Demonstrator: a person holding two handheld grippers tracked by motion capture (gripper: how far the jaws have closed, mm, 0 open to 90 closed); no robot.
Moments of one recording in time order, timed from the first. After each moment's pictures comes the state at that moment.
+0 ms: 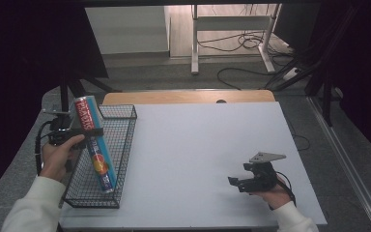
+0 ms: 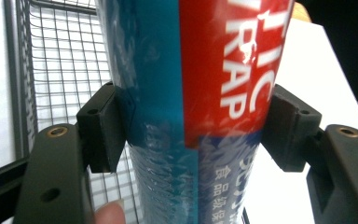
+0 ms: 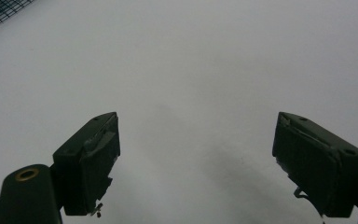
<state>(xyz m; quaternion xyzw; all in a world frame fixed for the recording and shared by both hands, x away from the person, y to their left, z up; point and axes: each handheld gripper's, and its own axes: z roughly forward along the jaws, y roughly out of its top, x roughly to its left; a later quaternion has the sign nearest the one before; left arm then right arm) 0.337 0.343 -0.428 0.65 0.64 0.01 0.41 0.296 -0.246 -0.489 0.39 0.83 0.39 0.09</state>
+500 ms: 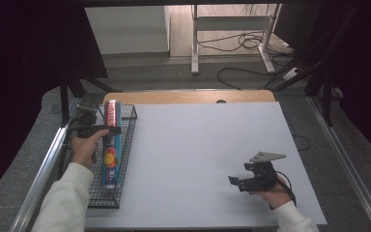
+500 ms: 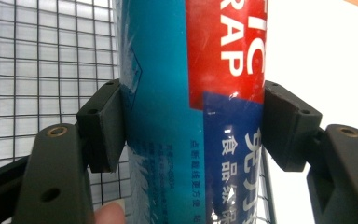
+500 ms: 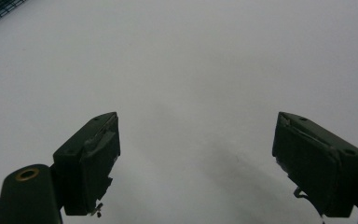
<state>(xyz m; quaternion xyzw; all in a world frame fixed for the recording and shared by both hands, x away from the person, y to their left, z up) 0.392 0.308 -0.472 0.63 0.69 -0.01 0.34 0.298 -0.248 -0.491 0.39 0.83 0.39 0.09</state>
